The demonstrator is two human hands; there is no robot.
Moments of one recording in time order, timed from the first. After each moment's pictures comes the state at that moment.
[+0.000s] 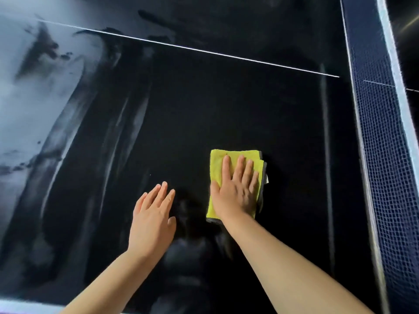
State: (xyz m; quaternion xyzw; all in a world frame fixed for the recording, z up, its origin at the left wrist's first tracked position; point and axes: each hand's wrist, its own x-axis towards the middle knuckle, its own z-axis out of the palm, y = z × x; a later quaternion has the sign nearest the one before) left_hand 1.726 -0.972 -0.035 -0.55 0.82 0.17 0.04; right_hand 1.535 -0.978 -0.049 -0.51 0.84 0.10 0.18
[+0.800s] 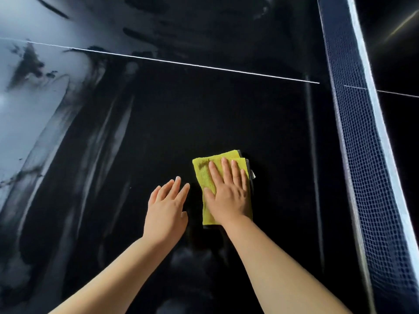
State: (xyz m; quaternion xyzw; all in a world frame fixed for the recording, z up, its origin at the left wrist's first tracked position) left_hand 1.649 -0.987 -0.023 -0.52 0.83 0.18 0.04; right_hand 1.485 -0.973 -0.050 -0.59 0.79 0.03 0.18
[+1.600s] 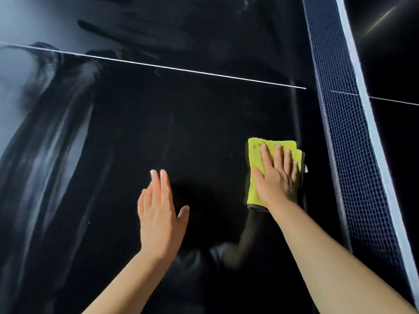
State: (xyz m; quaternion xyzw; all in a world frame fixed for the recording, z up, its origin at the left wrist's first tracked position) left_hand 1.572 -1.029 -0.050 -0.61 0.75 0.24 -0.11; right_hand 1.313 -1.016 -0.056 -0.45 0.88 0.09 0.11
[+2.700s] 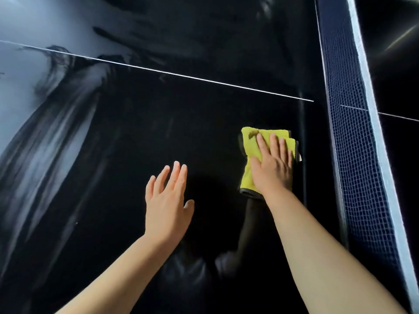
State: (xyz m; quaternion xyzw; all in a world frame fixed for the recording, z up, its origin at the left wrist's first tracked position) left_hand 1.533 -1.055 -0.047 -0.58 0.79 0.19 -0.04; right_hand 1.288 -1.070 -0.061 -0.49 0.86 0.01 0.12
